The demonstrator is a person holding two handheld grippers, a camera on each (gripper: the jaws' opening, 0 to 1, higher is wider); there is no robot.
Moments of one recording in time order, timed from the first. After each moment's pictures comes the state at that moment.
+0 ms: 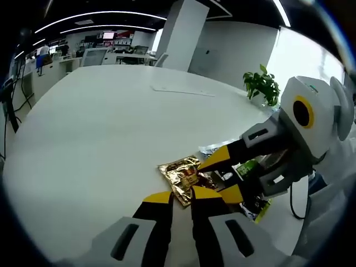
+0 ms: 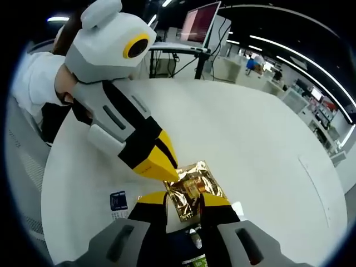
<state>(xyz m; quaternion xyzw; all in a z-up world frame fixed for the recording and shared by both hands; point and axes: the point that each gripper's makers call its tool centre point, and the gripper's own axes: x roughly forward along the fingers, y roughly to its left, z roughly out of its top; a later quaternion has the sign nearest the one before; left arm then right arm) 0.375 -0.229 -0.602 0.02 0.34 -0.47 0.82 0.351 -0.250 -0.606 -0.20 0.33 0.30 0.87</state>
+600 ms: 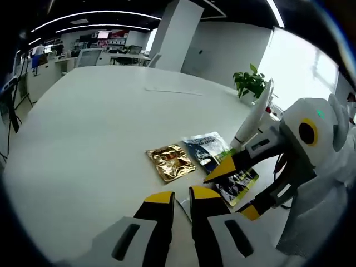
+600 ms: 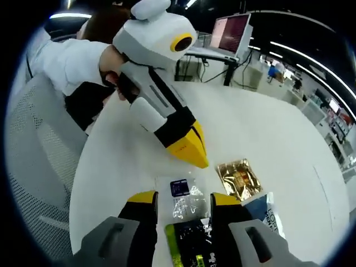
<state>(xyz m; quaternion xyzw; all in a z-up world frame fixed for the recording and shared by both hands) 0.332 -0.206 -0.590 0.02 0.34 -0.50 0.80 0.284 -0.215 -0.610 -0.23 0.33 0.38 0.83</state>
